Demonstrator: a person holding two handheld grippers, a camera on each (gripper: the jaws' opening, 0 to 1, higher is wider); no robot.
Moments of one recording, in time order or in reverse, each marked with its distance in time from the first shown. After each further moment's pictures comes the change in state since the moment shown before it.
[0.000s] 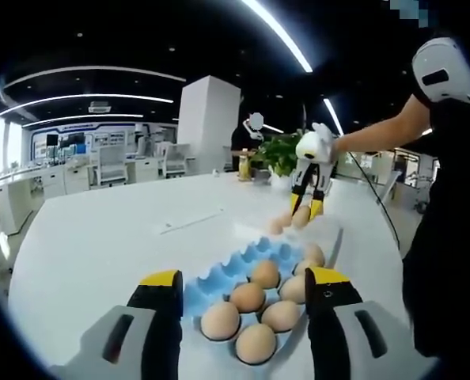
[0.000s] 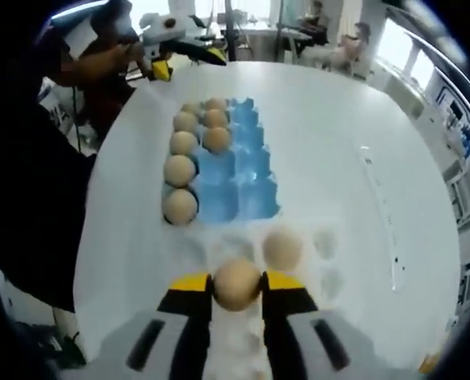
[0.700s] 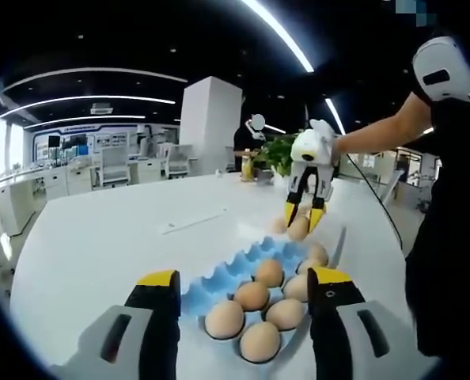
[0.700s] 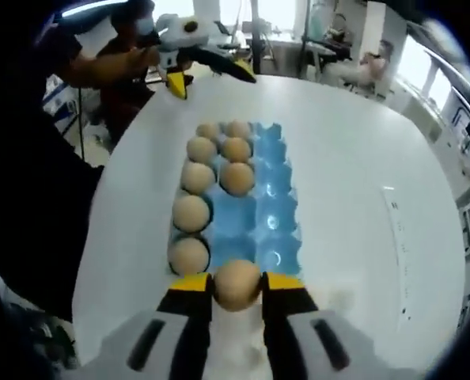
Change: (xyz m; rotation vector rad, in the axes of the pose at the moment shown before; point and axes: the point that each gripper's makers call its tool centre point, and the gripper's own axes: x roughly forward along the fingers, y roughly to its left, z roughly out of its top) left arm -0.002 0.005 -0.001 0.004 -0.004 0.017; right arm 0.032 0.010 0.053 -0.092 -0.061 0.070
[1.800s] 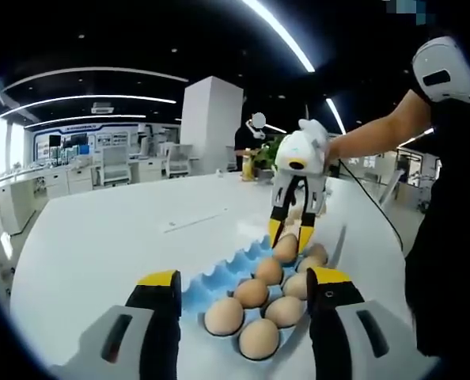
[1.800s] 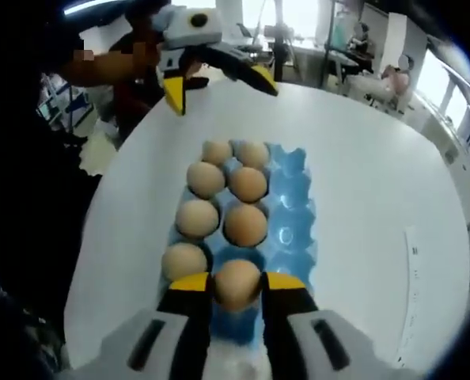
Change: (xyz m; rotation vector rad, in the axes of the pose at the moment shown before) left arm -0.002 -0.001 -0.001 -0.001 0.001 0.001; right arm 0.043 0.002 0.042 -0.083 -0.014 0.066
